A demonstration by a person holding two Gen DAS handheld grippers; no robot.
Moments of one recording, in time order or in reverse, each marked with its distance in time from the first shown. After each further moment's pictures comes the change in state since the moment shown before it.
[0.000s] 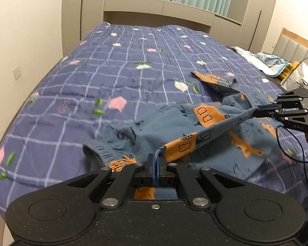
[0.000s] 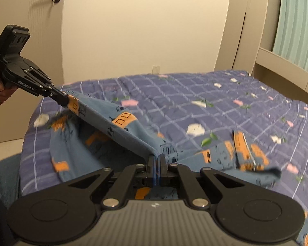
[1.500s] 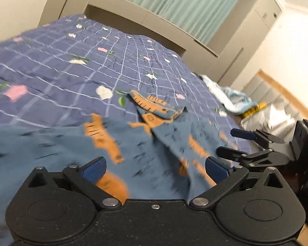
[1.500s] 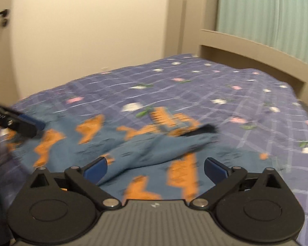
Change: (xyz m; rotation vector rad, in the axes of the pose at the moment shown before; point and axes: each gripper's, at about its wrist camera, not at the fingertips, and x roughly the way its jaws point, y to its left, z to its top) left arm 0.100 -0.112 0.026 -0.268 -0.114 -0.283; right arm -0.037 -0.084 -0.046 0.229 0.007 -0.294
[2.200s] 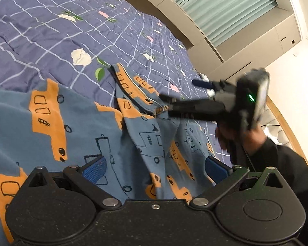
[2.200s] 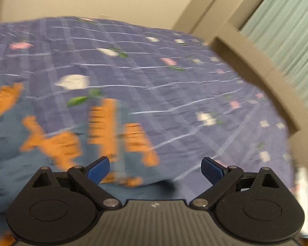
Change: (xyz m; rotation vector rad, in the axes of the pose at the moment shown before) left arm 0.076 -0.008 0.005 -0.241 0.085 -0.100; right arm 0.160 -0.027 0.071 -0.415 0.171 -0.193
